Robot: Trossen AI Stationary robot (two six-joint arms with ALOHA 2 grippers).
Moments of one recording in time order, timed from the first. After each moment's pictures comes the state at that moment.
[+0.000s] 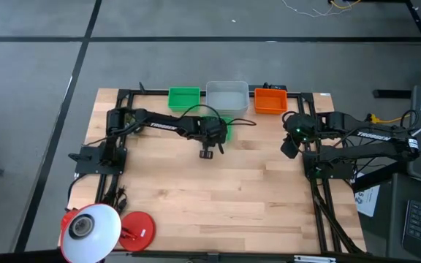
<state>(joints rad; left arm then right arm) 0.17 2.00 1.39 -0.43 -0.20 0.34 -0.20 0.85 0.84 -1.15 0.18 0.39</state>
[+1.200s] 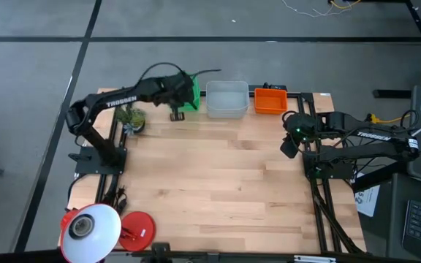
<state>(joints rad) 0.50 1.58 1.35 -0.80 -0.35 0.47 -0.20 0.85 0.84 -1.14 0.19 0.39</state>
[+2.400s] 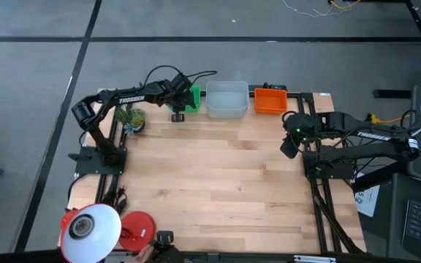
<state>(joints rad) 0.65 1.68 1.15 -0.46 -0.18 0.64 -0.20 0.85 0.84 -1.14 0.18 0.39</state>
